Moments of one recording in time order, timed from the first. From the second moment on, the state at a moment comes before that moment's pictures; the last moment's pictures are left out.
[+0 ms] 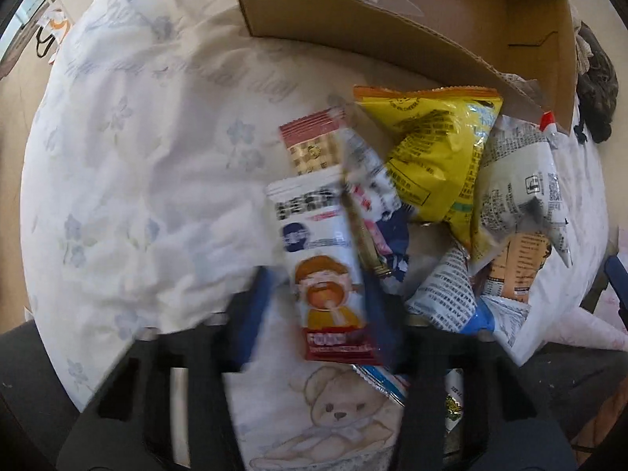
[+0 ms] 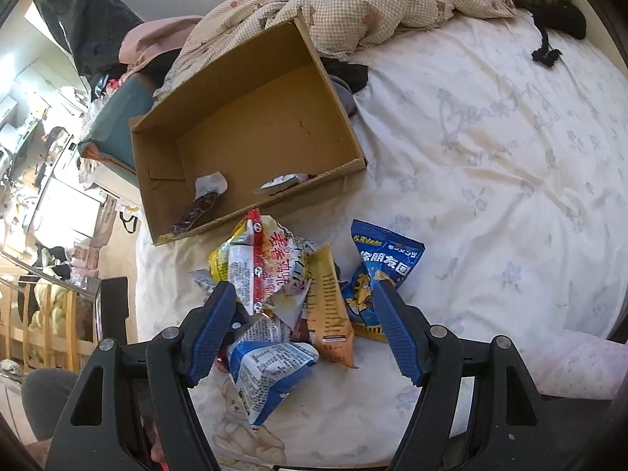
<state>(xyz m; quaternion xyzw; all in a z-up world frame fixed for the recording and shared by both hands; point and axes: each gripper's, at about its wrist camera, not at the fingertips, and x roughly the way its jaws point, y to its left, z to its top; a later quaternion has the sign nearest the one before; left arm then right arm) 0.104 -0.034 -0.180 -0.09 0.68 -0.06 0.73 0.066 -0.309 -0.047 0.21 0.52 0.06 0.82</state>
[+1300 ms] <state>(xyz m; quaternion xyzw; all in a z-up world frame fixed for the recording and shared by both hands) 0.080 0.016 -0.096 -0.12 0.60 -0.01 0.79 0.039 -0.241 -0.147 0.37 0.63 0.09 0.68</state>
